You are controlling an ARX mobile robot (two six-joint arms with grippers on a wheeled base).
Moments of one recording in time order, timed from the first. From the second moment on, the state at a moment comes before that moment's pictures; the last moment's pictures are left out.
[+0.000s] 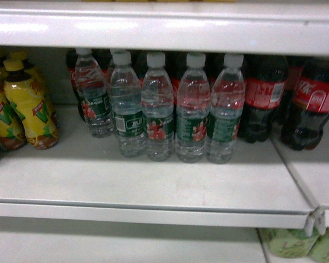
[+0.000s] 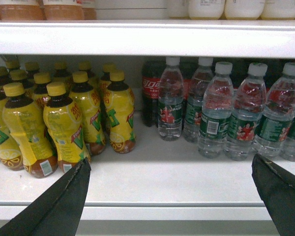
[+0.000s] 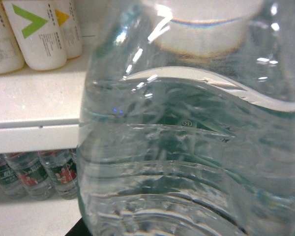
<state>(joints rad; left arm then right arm) 0.00 0.01 0.01 -0.01 0.00 0.00 0.21 0.63 0.36 0.22 0.28 0.08</state>
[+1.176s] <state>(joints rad) 0.00 0.01 0.01 0.00 0.00 0.00 0.21 0.62 0.36 0.22 0.28 0.08</state>
